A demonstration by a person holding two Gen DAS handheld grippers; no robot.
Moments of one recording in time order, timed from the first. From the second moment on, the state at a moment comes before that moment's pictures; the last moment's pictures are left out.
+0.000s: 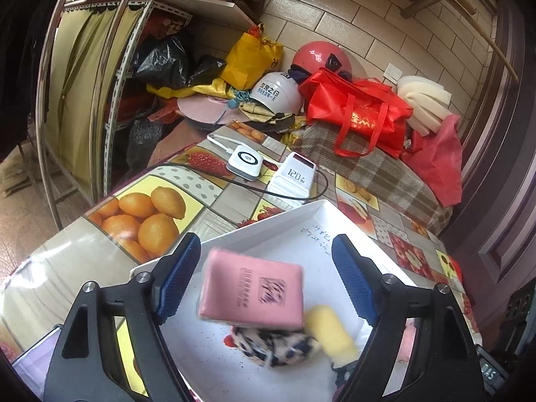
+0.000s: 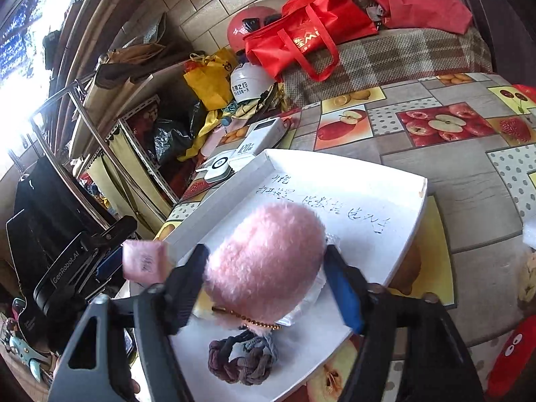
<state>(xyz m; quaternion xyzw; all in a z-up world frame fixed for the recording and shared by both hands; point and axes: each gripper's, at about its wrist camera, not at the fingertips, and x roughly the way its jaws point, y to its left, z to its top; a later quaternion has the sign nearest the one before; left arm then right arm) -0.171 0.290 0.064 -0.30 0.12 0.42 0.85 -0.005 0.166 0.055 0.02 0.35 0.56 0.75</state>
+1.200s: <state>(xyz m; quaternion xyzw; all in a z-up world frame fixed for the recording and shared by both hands) -0.194 0.279 0.077 -0.26 0.06 0.47 0.84 -0.003 0.036 0.099 0.20 0.20 0.51 0.81</state>
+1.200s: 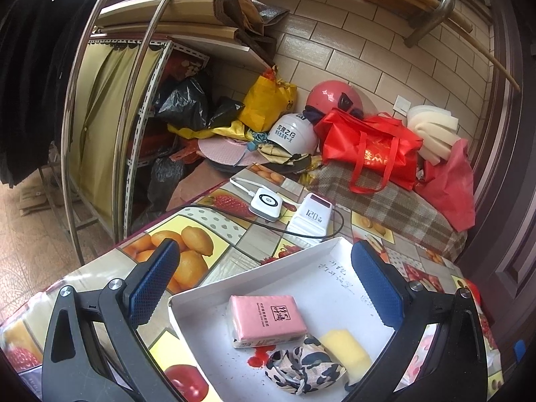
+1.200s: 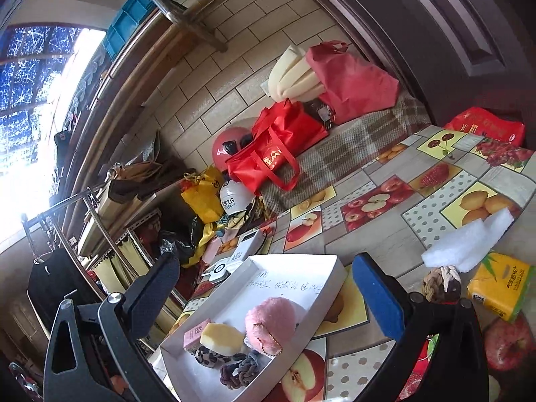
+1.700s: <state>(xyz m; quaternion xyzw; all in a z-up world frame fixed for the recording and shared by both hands) -0.194 0.280 0.076 -0.26 0.06 0.48 0.84 0.000 0.033 0.087 0.20 0.22 0.51 0.81</state>
